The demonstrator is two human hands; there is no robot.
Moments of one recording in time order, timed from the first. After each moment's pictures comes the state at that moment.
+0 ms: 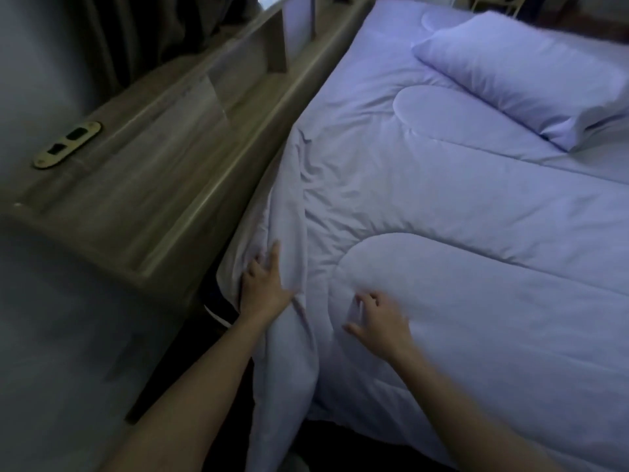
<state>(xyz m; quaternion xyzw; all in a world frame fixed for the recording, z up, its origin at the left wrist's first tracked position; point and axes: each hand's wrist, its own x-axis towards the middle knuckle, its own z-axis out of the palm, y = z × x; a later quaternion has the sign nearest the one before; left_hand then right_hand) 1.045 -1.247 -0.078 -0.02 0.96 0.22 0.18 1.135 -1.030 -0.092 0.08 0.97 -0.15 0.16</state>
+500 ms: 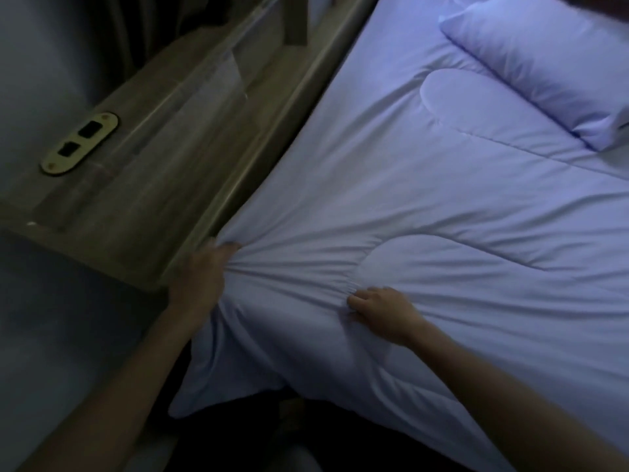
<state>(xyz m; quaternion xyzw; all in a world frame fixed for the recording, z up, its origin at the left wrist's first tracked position) 0.995 -1.393 -0.031 0.07 0.97 0.23 0.05 1.067 -1.067 -0.084 -0.27 0.96 -0.03 0.01</state>
